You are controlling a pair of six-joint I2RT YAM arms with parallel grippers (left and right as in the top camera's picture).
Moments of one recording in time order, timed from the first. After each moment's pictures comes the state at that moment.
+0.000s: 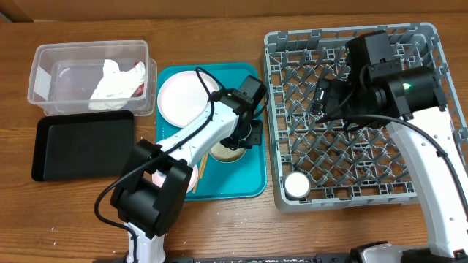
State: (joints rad) left arm -0.58 1.99 1.44 -0.88 0.15 -0.51; right arm 0.24 1.52 1.66 -1.33 0.00 0.49
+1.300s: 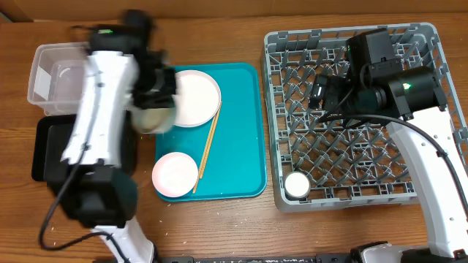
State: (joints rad) left arm -0.03 1.93 1.95 -1.53 0.28 -0.22; right arm 0.24 1.52 1.66 -1.28 0.00 0.46
